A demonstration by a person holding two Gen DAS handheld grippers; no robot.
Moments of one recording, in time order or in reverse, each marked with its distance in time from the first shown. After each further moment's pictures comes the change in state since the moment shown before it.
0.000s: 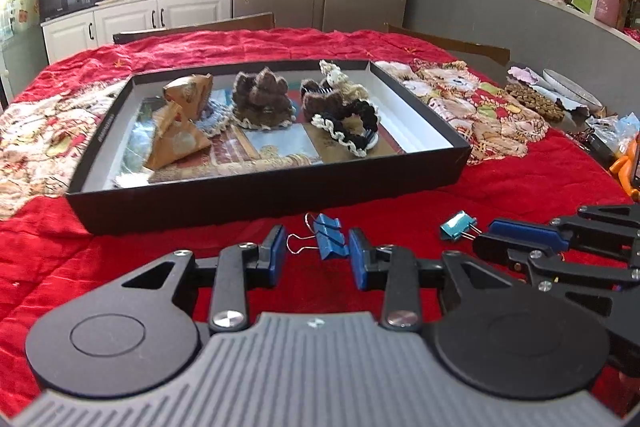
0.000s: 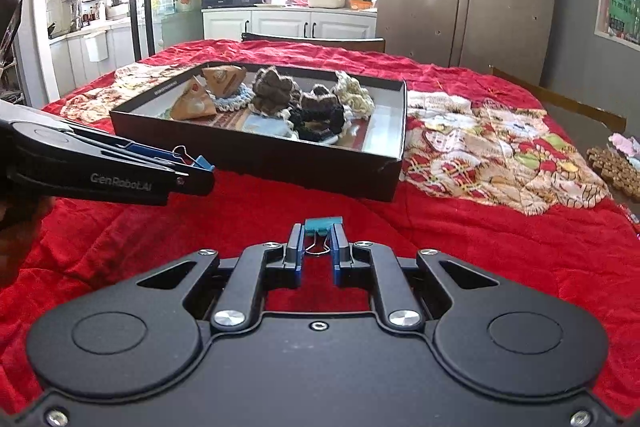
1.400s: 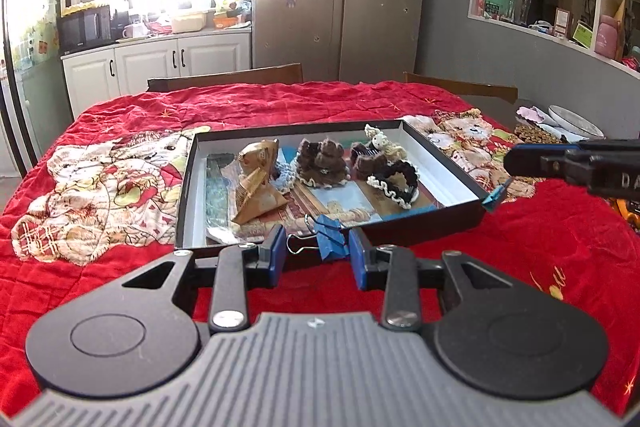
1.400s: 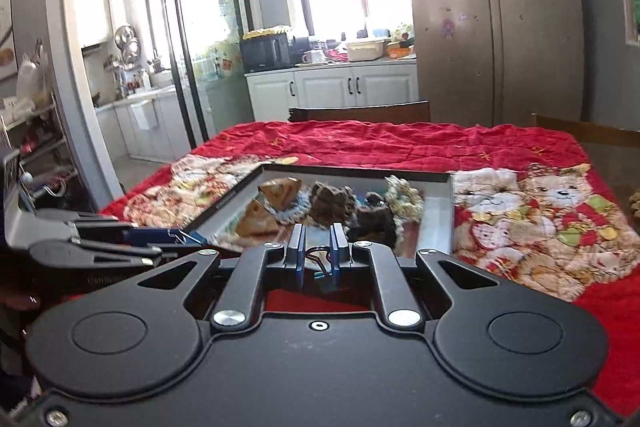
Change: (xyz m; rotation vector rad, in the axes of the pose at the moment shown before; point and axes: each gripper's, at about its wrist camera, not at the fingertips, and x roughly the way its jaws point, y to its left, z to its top) left arm -0.060 0.048 0.021 0.013 -0.113 0.033; right arm -0.034 -0.015 0.085 0.108 -0.147 0.205
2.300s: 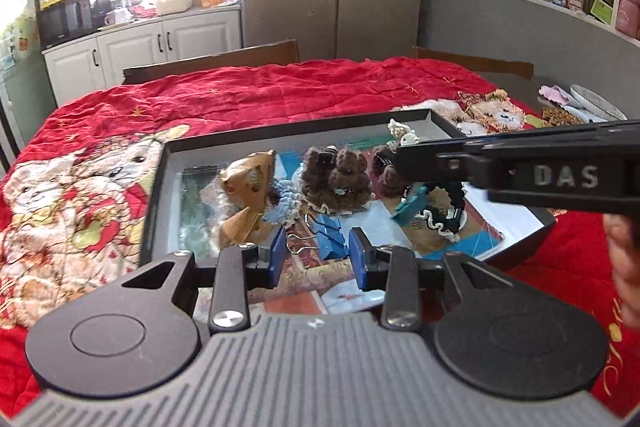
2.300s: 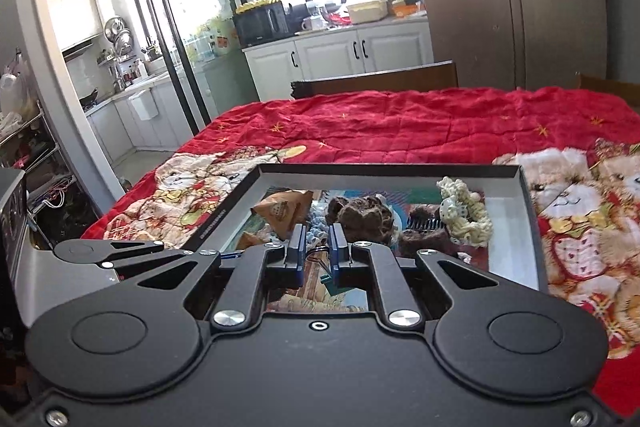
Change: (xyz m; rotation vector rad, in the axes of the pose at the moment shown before) left arm 0.105 0.010 0.032 0.043 0.087 -0.010; right arm 0.147 0.001 0.032 0.092 0.112 0.024
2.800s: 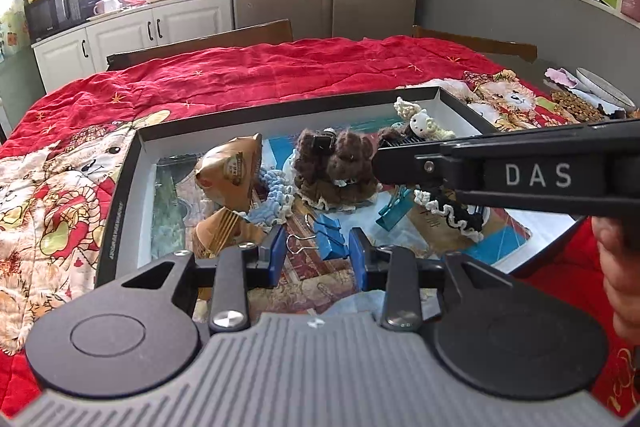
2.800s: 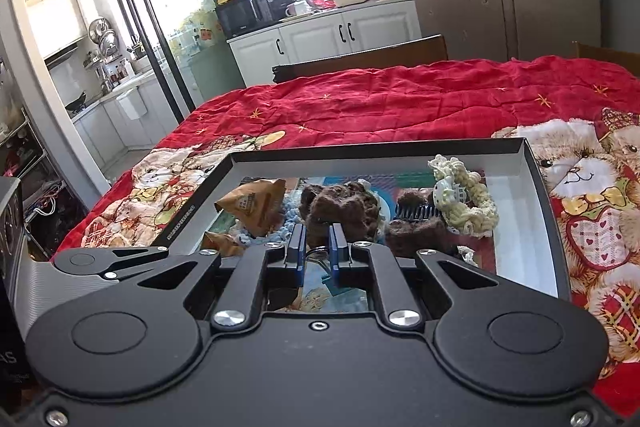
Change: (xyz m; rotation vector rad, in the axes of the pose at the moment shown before) left arm 0.040 0.000 -0.002 0.015 0.044 -0.010; right arm 0.040 -0.023 -0.007 0.058 0.037 -0.014
